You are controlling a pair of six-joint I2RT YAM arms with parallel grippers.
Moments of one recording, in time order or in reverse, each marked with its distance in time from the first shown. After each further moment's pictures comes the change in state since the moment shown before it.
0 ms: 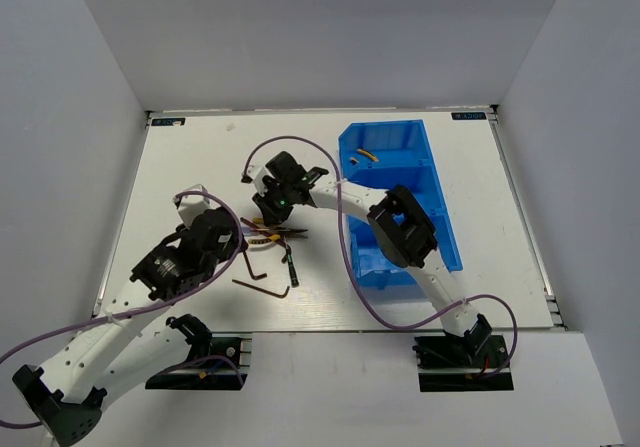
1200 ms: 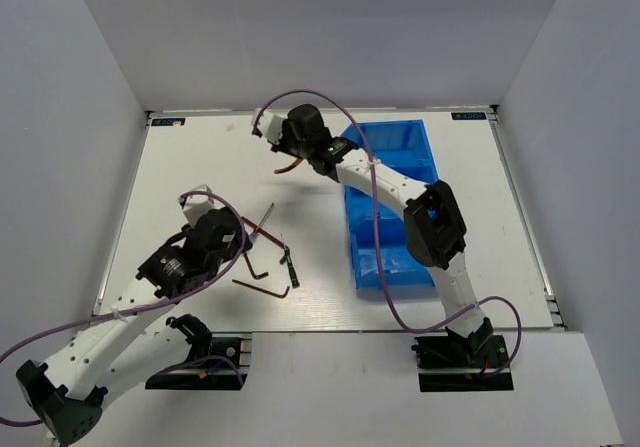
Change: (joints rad) left arm 0.000 0.016 -0.033 0.064 0.022 -0.003; right arm -0.083 -0.211 0.011 0.216 0.438 -0.499
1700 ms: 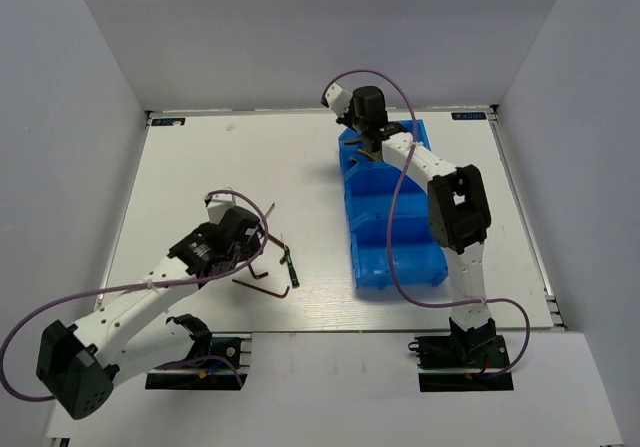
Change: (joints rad) left arm 0.000 0.174 -0.064 0.083 0.013 0.068; right arm -0.307 -0.001 -0.098 0.150 0.137 -0.119
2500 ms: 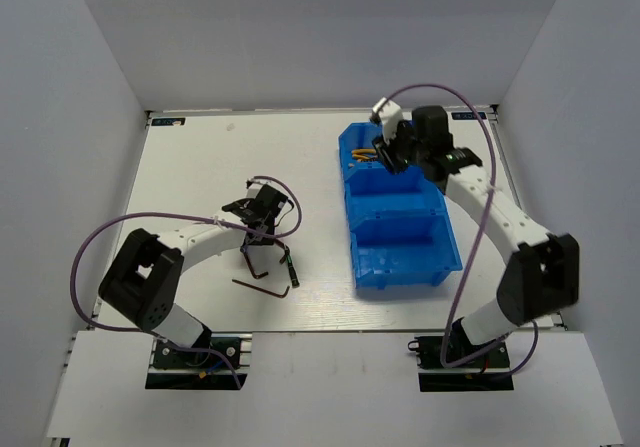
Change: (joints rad) left arm 0.077 0.570 0.125 0.233 -0.006 0.341; right arm -0.098 -0.638 -0.518 -0.273 -0.407 0.344
